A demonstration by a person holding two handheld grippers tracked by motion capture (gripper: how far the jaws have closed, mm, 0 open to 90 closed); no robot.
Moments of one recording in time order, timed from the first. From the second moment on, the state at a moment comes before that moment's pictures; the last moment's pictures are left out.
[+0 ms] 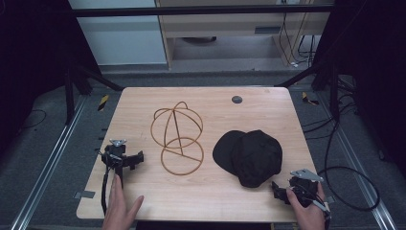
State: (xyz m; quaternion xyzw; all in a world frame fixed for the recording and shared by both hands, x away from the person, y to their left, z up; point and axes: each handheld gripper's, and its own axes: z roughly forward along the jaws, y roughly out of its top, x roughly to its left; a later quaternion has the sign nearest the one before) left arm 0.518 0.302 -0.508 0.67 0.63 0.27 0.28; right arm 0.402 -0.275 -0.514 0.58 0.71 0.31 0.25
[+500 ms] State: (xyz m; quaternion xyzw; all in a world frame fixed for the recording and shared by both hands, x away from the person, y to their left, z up) left arm 0.518 0.303 -0.507 0.68 0.63 0.27 0.28; right arm 0.411 -0.274 -0.493 0.55 0.76 0.29 0.21
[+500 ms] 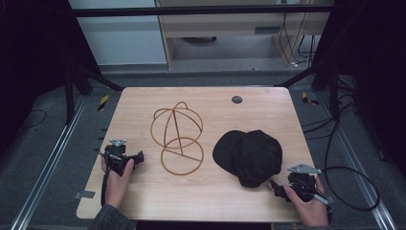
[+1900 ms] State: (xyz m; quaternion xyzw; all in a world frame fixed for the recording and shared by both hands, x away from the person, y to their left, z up) left arm 0.515 0.302 -0.507 0.69 0.62 0.27 0.28; right arm 0.498 -0.221 -0.392 0.42 0.87 0.25 0.12
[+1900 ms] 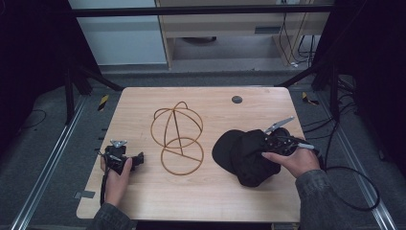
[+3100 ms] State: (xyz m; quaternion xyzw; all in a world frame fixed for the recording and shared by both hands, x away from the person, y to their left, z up) left arm 0.514 0.301 -0.508 0.68 0.62 0.27 0.28; right arm 0.506 -0.215 -0.272 0.43 0.83 0.33 0.14
